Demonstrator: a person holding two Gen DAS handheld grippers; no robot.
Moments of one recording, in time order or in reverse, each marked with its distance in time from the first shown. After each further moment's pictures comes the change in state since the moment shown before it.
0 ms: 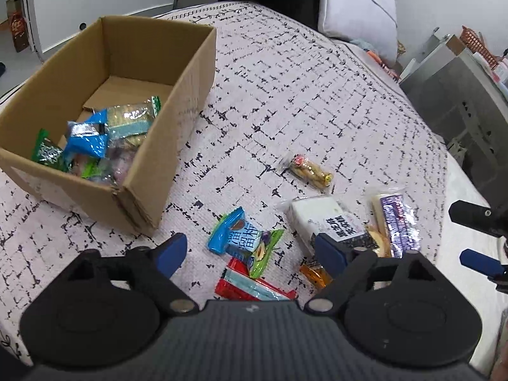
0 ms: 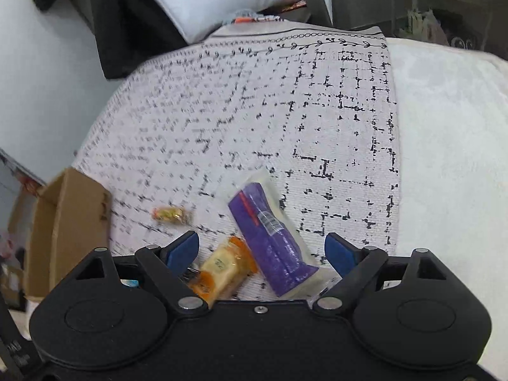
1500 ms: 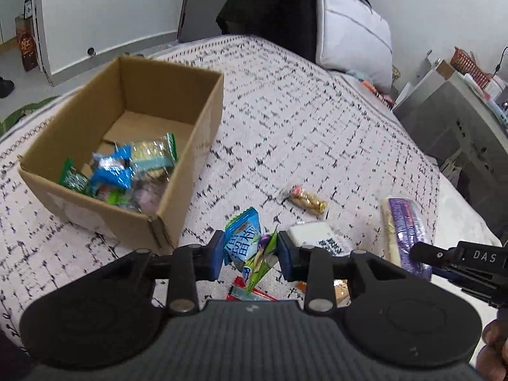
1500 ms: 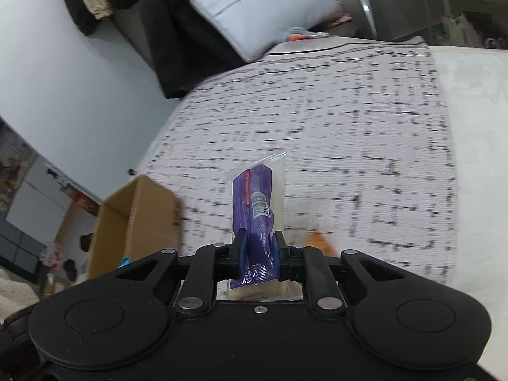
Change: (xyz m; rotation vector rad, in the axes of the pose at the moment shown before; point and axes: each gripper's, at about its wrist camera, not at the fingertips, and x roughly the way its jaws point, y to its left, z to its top) left arm -0.045 0.002 0.006 0.007 -0.115 0.004; right arm -0.032 0.033 -0.020 0.032 -0.086 0.244
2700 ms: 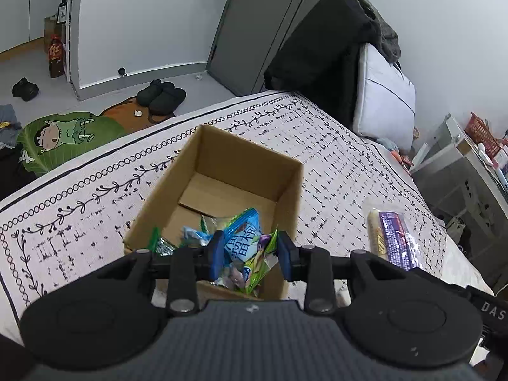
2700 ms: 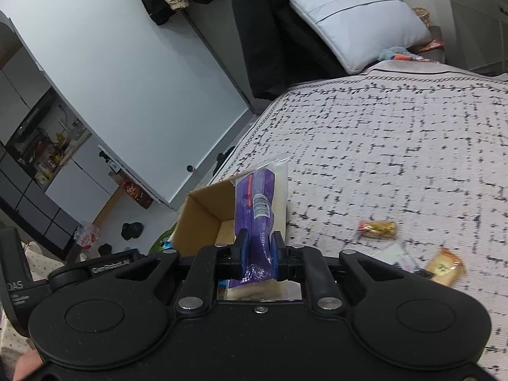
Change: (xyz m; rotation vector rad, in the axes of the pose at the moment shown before) left arm -0.050 0.098 0.060 -0.104 -0.109 0.005; right arm 0.019 0.113 -0.014 -0.137 -0.049 0.171
